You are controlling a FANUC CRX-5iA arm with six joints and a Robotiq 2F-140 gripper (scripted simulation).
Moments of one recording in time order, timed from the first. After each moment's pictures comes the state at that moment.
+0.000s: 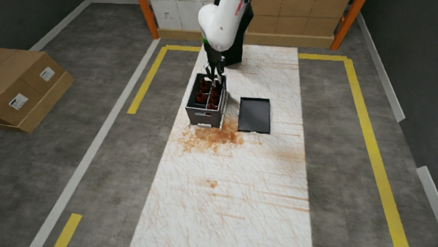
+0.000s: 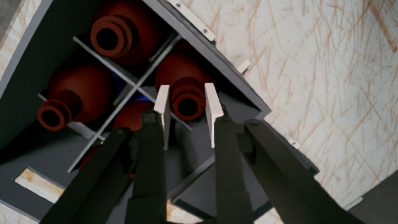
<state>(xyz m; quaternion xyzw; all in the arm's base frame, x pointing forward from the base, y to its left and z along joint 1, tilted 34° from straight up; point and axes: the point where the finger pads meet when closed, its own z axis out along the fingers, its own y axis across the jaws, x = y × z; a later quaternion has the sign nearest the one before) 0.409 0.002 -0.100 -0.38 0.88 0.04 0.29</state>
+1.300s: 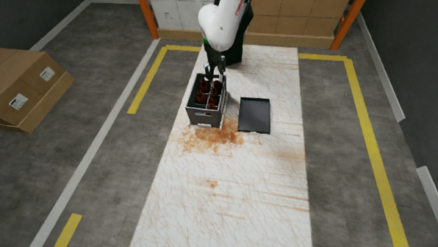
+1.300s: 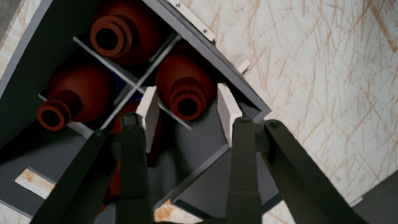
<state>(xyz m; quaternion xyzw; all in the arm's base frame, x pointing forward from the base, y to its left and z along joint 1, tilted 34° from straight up) 0.409 0.002 -0.100 -0.38 0.88 0.04 0.29</state>
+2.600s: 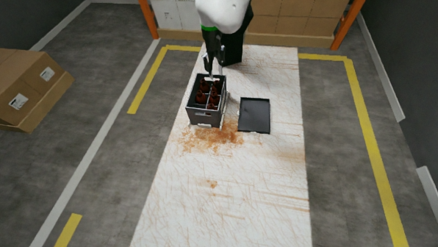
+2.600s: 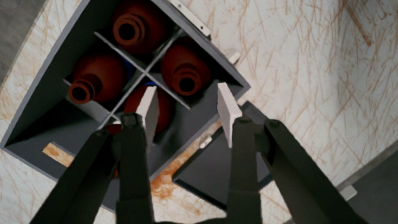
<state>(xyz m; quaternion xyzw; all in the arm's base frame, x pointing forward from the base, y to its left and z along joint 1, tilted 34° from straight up) 0.379 -0.016 -0.049 -0.38 0.88 0.04 0.29</state>
